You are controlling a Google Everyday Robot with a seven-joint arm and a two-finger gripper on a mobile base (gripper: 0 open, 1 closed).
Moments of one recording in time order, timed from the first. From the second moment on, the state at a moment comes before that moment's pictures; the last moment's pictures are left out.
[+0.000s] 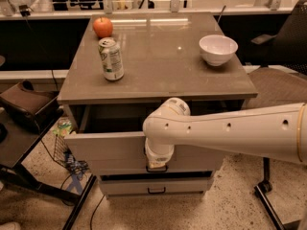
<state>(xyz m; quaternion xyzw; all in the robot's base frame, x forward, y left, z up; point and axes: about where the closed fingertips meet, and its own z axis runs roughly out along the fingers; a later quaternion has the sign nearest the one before) 0.501 -0.007 0.580 -0.75 0.65 0.00 0.10</state>
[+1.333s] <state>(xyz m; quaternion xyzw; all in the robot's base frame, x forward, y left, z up) 0.479 -0.031 0.605 -0.73 0.67 -0.02 0.10</state>
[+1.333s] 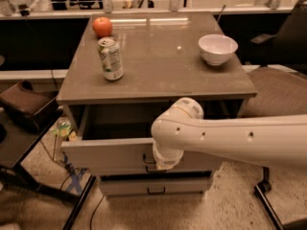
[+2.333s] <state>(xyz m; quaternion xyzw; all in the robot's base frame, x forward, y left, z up) 0.466 -0.044 0.613 -0.72 0.68 -0.02 0.11</state>
